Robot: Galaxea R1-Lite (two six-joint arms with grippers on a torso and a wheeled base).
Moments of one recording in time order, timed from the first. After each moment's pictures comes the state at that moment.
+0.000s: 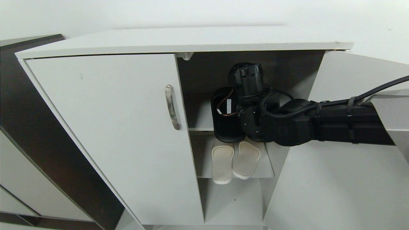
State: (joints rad) left arm 0.00 0.00 0.00 0.00 0.02 0.01; right arm 0.79 2.13 -1.78 -0.13 -0.79 0.18
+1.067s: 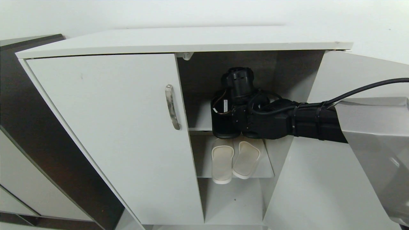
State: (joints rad) left arm 0.00 0.00 0.00 0.00 0.02 0.01; right arm 0.75 2.28 -2.00 -0.04 -0.78 0.18
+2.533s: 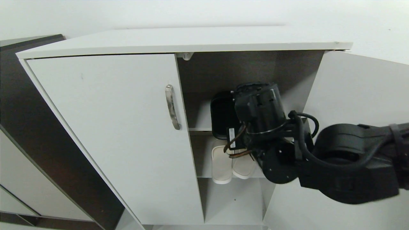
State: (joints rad) left arm 0.00 0.00 0.00 0.00 0.02 0.01; right arm 0.97 1.86 -1.33 -0.17 -0.79 0.25
